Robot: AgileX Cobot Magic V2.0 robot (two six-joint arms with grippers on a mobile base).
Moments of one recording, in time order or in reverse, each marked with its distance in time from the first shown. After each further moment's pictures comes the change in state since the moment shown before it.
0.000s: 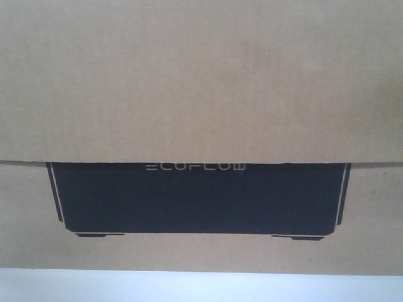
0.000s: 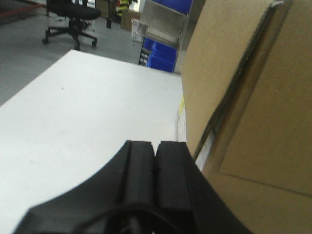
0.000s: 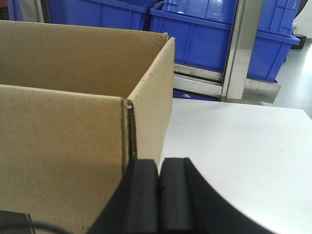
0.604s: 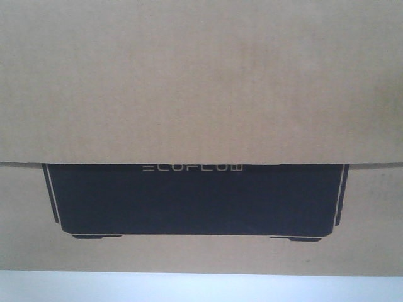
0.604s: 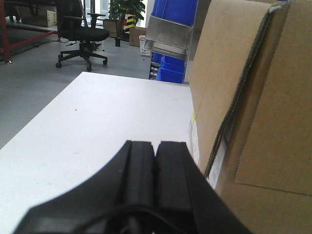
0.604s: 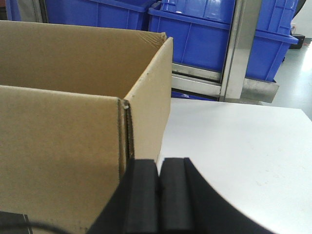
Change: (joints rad) left arm 0.011 0.000 0.004 0.112 -0.028 0.000; right arm 0.000 0.000 0.000 0.000 0.000 0.000
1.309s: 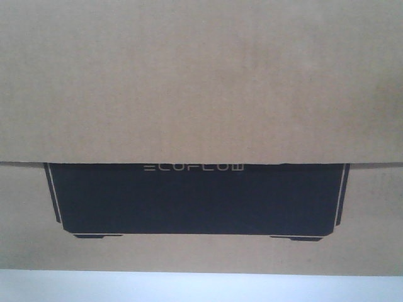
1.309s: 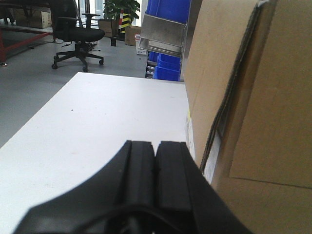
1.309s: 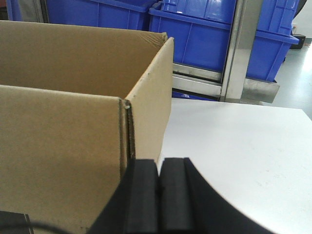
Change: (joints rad) left arm 0.000 0.000 0.002 -0.153 0.000 0.175; right arm 0.000 0.000 0.000 0.000 0.000 0.000
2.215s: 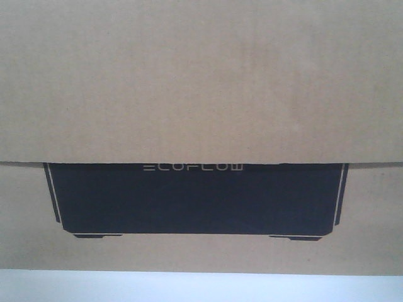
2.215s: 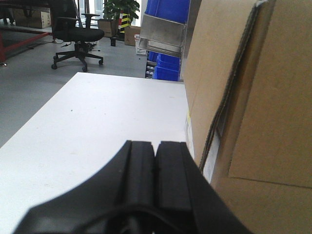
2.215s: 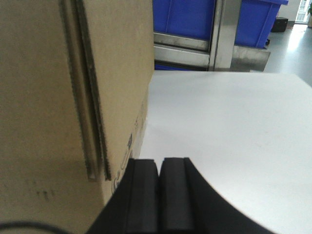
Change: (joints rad) left arm 0.000 0.000 0.000 -0.001 0.000 0.002; right arm -0.042 0.000 0.333 0.024 -0.306 0.000
